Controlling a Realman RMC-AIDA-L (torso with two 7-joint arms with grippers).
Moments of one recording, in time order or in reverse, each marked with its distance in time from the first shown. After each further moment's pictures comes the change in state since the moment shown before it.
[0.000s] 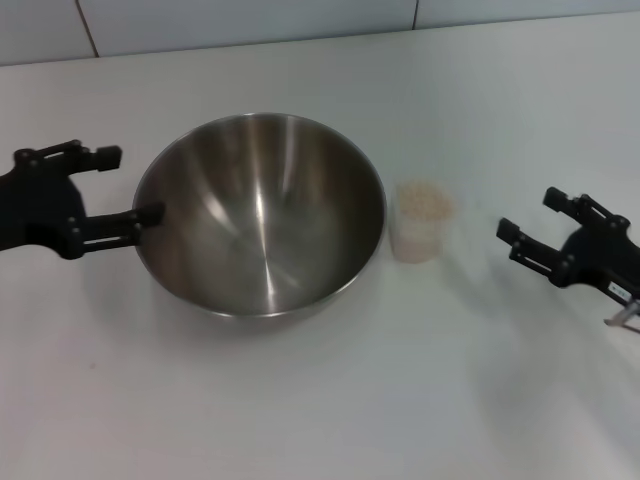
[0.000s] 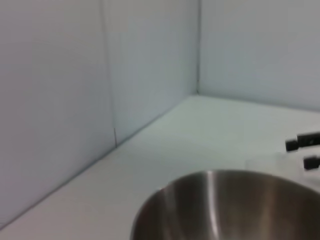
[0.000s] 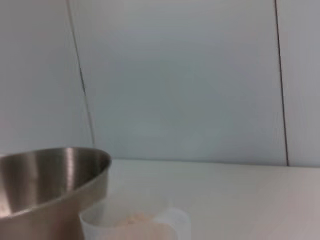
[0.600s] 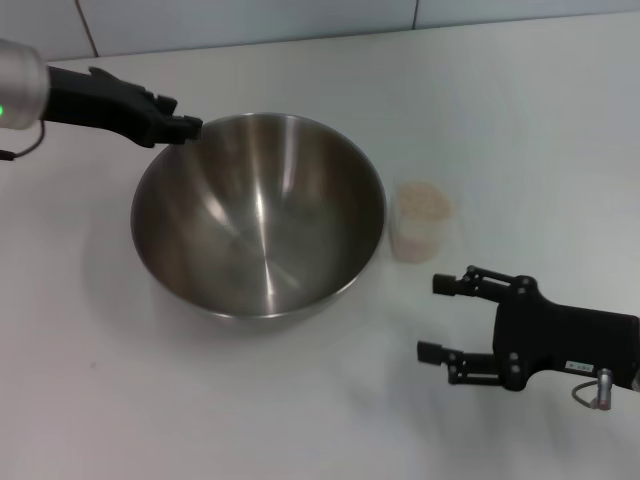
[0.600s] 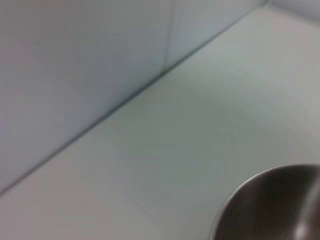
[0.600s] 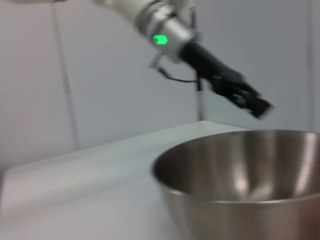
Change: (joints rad) left arm -0.500 -0.002 -0.113 -0.204 0.544 -0.104 -0.473; right arm 0.001 0.000 -0.489 -0.159 0.001 -0.286 0.134
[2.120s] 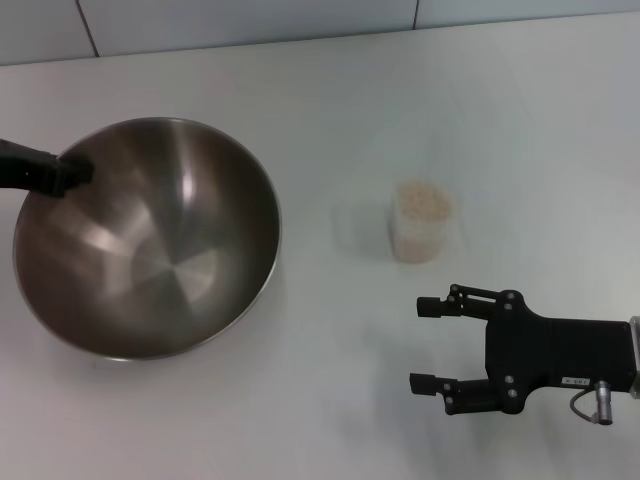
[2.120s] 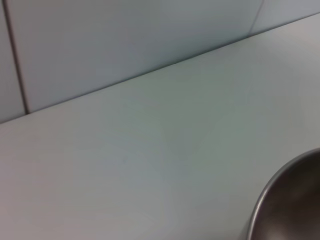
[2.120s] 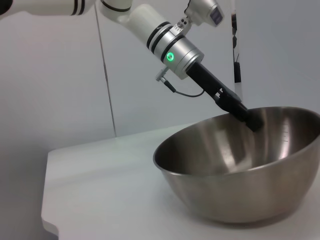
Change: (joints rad) left arm 0.186 0.037 0.005 0.047 0.002 -0.042 -0.141; right arm 0.015 0.002 -0.116 -0.054 -0.001 -0.050 0.007
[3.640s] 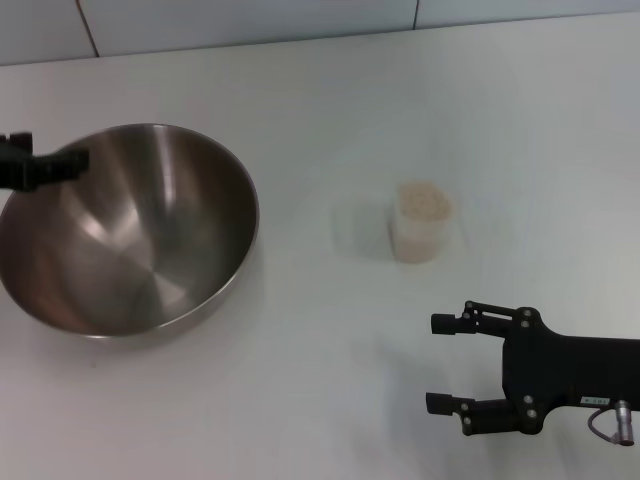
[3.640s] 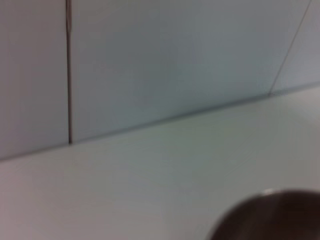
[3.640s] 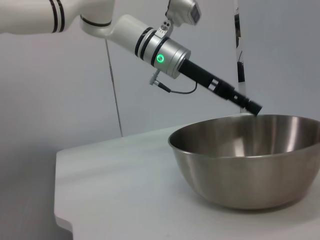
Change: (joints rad) left arm 0.244 -0.028 0.125 0.197 -0.223 -0.140 -0.001; right arm -0.040 -0.006 -0.004 -0.017 -0.005 -0.039 -0.004
